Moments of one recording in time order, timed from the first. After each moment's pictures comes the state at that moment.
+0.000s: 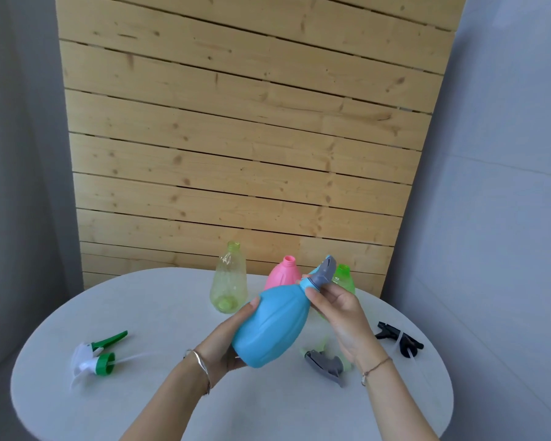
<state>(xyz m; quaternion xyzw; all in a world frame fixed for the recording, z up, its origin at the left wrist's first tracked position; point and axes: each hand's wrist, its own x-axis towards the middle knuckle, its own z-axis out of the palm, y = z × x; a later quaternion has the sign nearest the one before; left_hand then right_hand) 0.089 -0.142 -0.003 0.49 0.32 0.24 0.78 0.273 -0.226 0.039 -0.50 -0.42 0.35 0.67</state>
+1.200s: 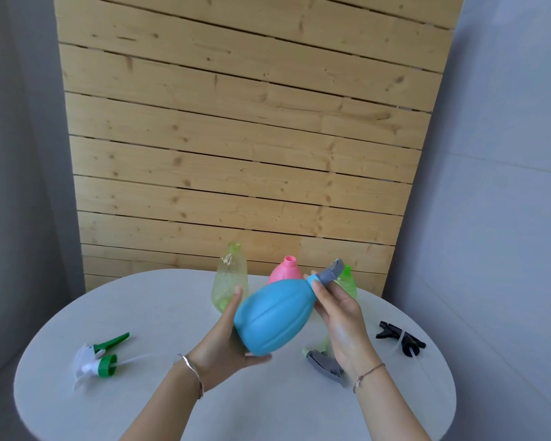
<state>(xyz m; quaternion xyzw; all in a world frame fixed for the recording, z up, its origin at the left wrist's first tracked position) 0.084 -0.143 0.003 0.44 0.23 0.24 0.83 0.262 -0.226 0.034 -0.46 -0.33 0.36 0.74</state>
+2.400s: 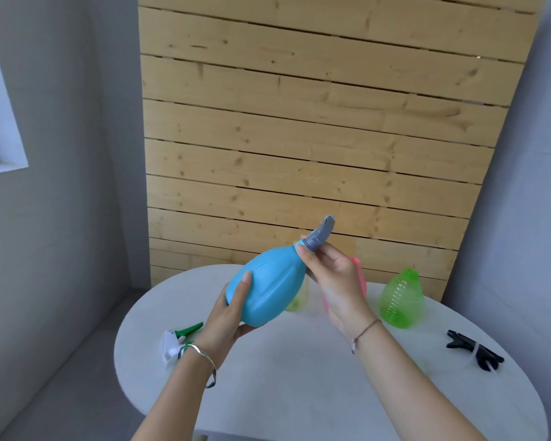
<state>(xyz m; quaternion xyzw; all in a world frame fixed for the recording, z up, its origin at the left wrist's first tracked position) -0.011 -0.112 0.019 0.48 0.34 0.43 0.69 0.148 -0.158 0.080 -0.47 -0.42 0.32 0.71</state>
